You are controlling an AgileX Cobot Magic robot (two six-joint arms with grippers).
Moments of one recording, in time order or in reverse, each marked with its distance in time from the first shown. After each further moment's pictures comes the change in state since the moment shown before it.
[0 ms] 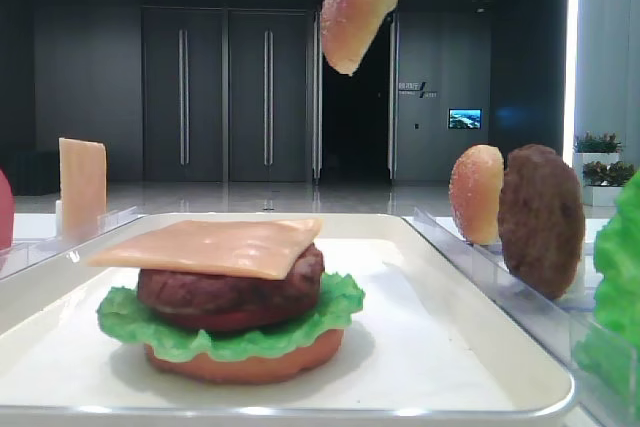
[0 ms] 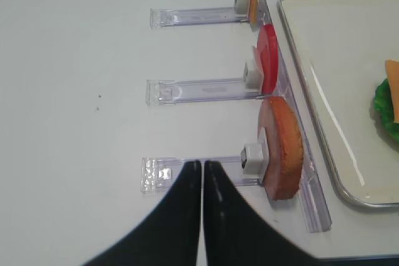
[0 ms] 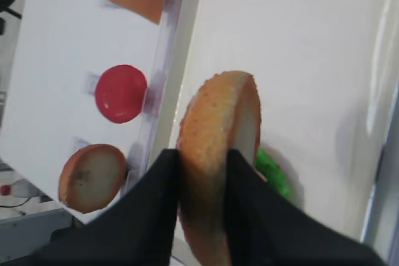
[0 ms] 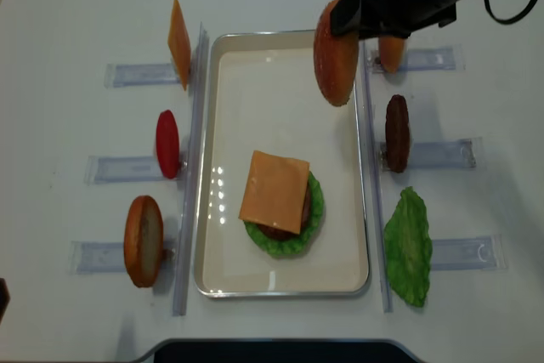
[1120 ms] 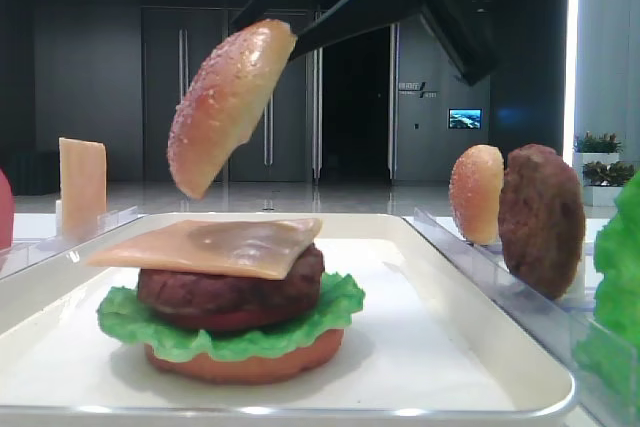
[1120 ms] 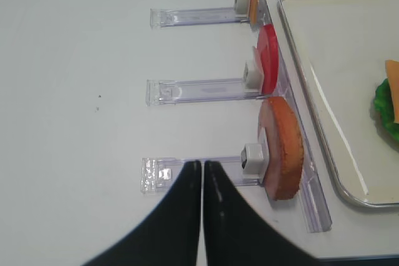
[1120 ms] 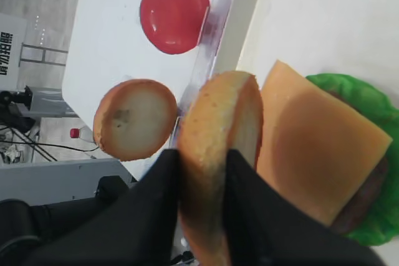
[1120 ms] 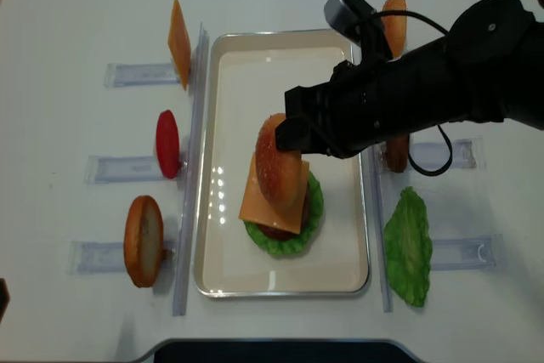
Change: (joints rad) left arm 0.000 0.000 0.000 0.000 0.000 0.000; right arm 0.131 0.077 0.327 0.622 -0.190 -0.575
